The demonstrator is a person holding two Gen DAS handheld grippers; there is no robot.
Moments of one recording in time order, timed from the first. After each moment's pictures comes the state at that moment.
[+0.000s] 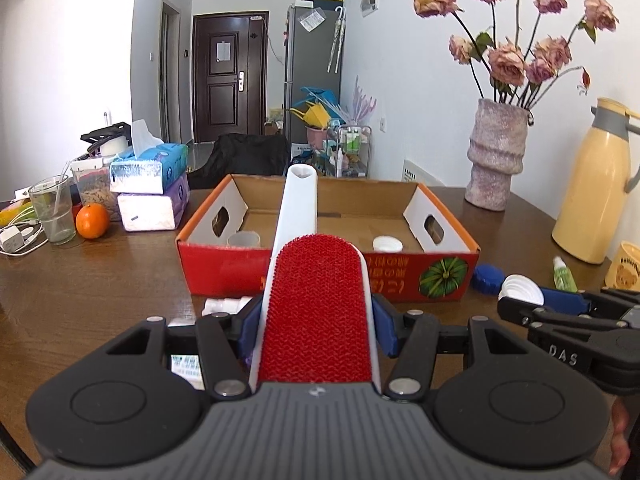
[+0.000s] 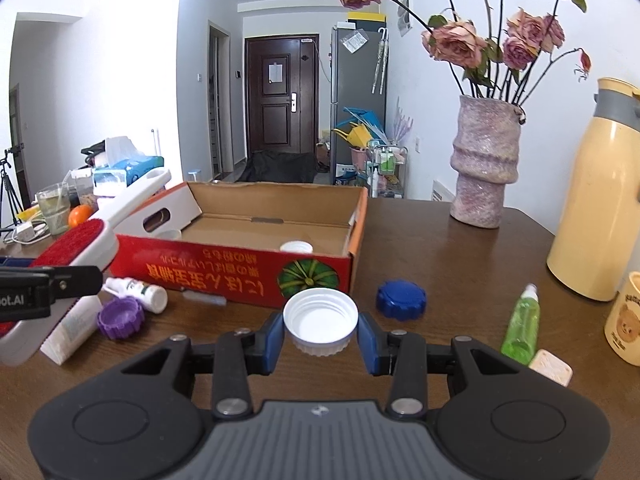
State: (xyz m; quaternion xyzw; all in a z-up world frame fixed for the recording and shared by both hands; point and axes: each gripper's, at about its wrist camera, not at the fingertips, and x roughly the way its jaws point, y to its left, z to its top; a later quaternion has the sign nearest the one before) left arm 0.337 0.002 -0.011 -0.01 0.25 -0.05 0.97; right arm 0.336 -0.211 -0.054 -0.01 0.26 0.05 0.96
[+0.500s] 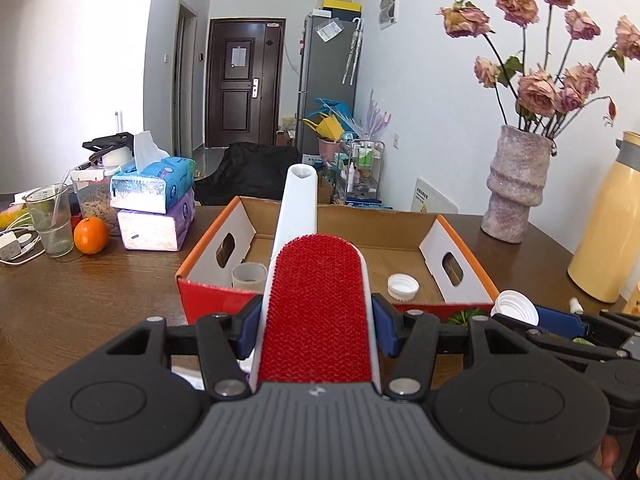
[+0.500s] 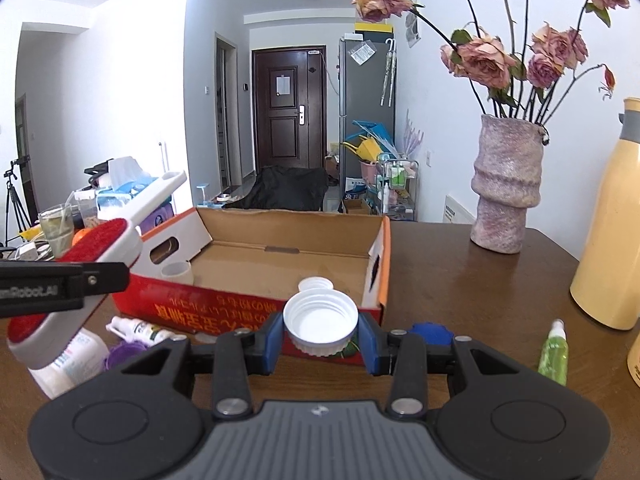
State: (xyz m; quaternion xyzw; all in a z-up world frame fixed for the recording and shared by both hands) left arm 0.380 0.008 0.001 -0.03 0.24 -0.03 0.97; right arm 0.372 -0.193 -0.040 -0.01 0.24 0.07 0.97
